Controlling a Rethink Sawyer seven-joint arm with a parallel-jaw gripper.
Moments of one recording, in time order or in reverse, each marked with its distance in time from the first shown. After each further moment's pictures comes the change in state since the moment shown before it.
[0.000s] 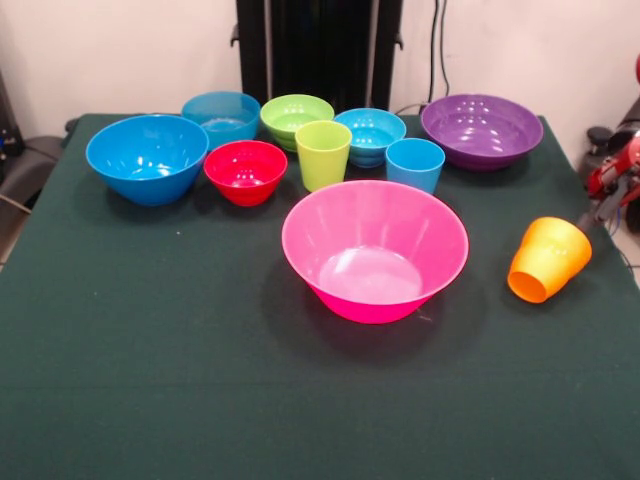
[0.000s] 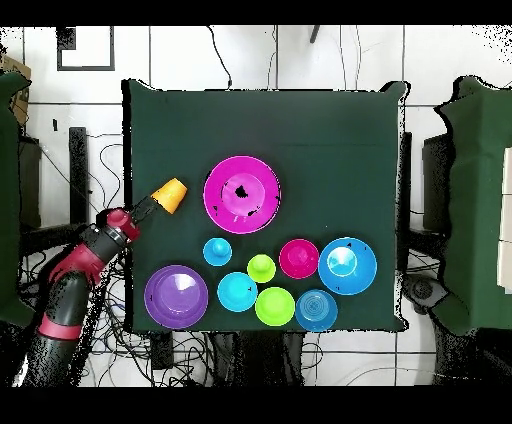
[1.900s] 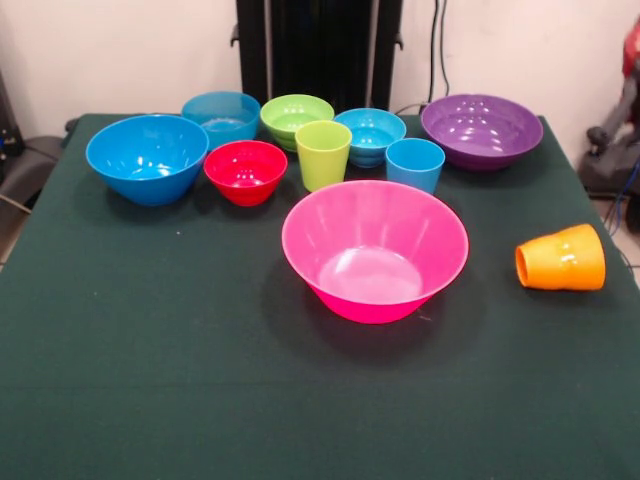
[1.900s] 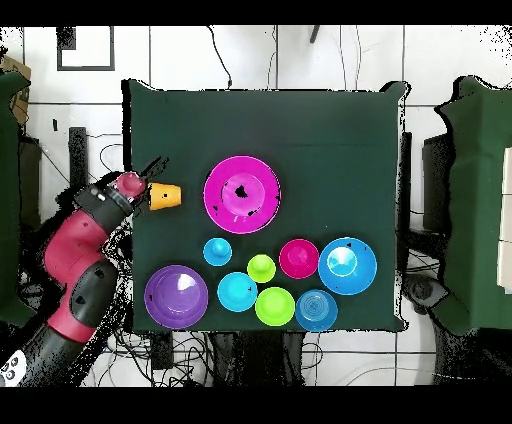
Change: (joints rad) arm -0.144 -0.537 0.323 0.155 -0.062 -0.307 -0.038
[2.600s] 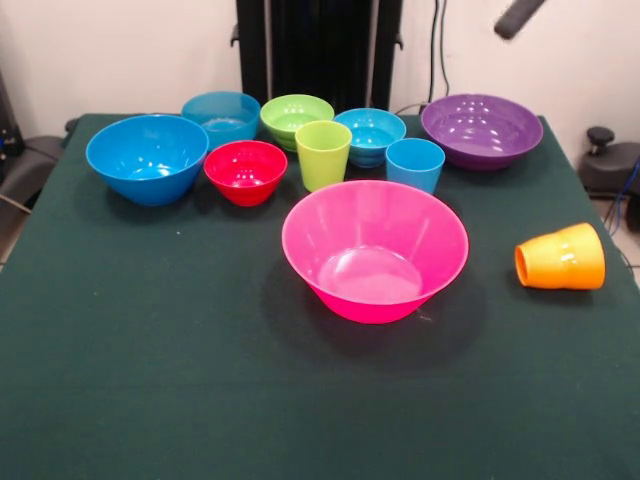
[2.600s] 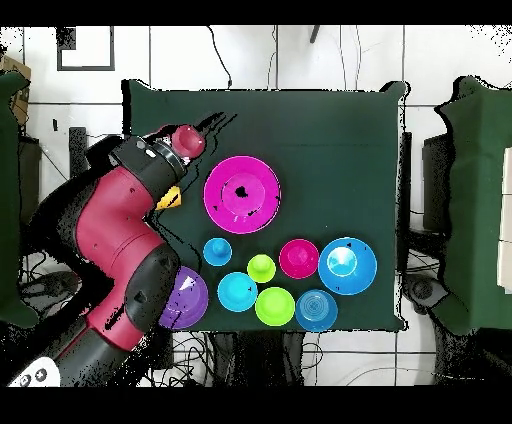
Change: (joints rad) arm -0.227 -0.367 0.058 0.010 -0.224 -0.048 -0.112
